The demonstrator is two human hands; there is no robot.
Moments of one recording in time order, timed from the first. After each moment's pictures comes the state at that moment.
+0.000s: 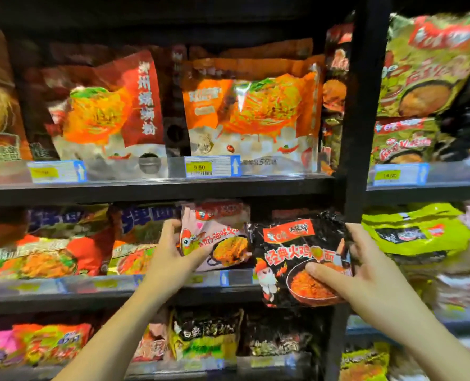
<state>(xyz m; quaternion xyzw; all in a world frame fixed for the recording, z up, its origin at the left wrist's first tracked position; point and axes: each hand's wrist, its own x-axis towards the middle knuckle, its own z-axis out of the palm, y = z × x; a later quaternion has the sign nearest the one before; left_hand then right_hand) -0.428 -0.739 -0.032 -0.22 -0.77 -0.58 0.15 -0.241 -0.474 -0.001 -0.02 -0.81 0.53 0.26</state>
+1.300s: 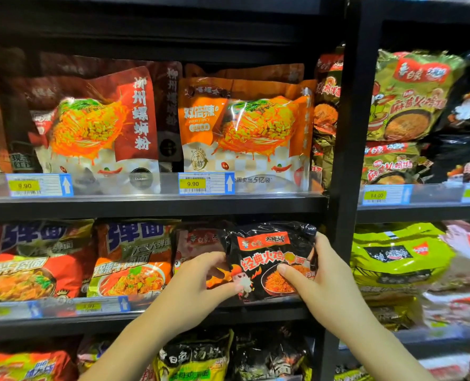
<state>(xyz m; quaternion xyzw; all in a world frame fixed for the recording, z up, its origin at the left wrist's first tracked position) -0.396 -0.712 -0.012 -0.38 -0.83 -0.39 0.08 -0.284 -0.494 -0.001 -0.07 -0.85 0.40 0.32</state>
